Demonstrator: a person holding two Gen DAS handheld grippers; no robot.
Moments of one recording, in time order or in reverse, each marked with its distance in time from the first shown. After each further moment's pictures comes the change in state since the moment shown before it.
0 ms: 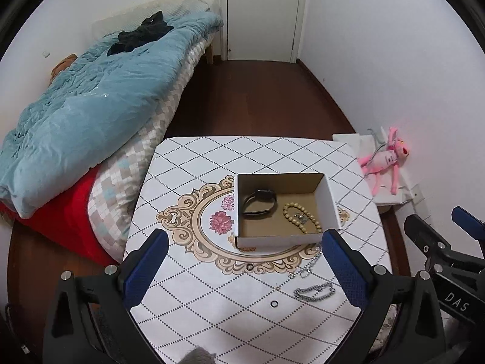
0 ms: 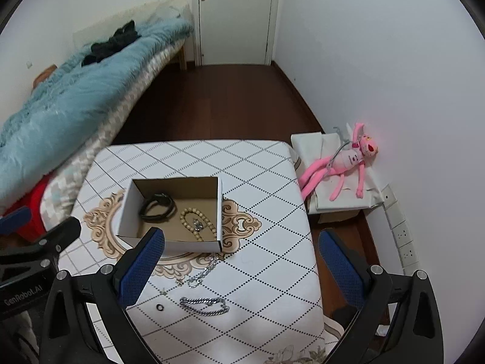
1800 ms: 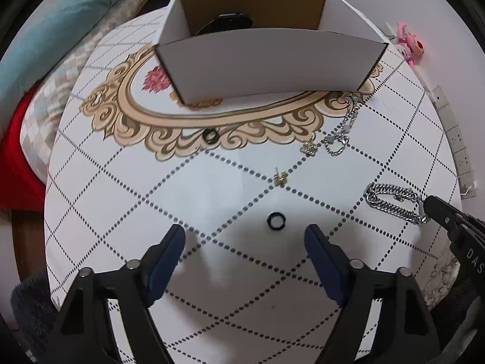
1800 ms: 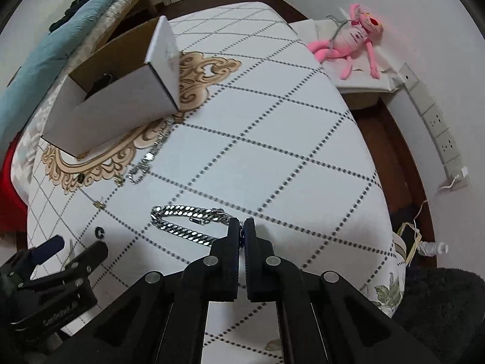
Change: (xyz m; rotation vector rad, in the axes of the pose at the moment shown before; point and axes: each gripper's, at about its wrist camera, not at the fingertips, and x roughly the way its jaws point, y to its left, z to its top) left arm 0.141 -0.062 -0.152 0.142 0.369 0.017; right arm 0.142 -0.039 -0.163 0.207 0.383 0.049
